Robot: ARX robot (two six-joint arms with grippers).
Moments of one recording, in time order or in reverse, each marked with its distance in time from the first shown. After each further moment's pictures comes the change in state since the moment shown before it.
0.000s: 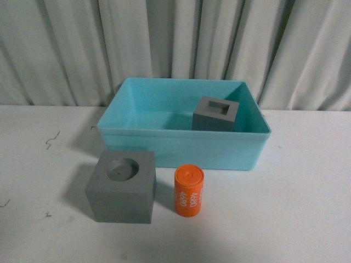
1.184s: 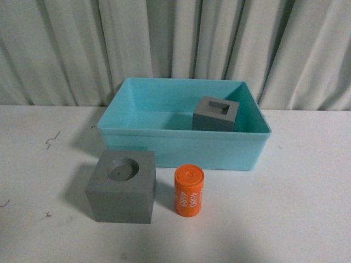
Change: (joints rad) left arm -0.095 0.676 0.318 -0.327 0.008 -0.213; right arm 0.000 -0.180 0.000 -0.190 -0.002 -0.002
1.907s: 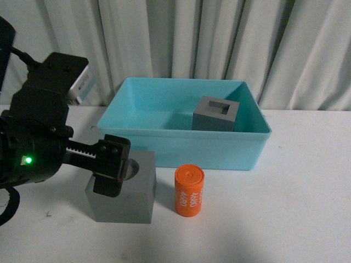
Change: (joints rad) left arm -0.262 0.947 0.331 0.661 -0.143 0.235; right arm 0.000 0.000 0.000 0.000 0.000 0.000
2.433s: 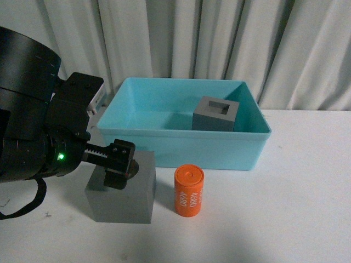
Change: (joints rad) left arm 0.044 0.212 0.128 0.032 -0.022 0.029; right arm 0.000 0.000 0.000 0.000 0.000 0.000
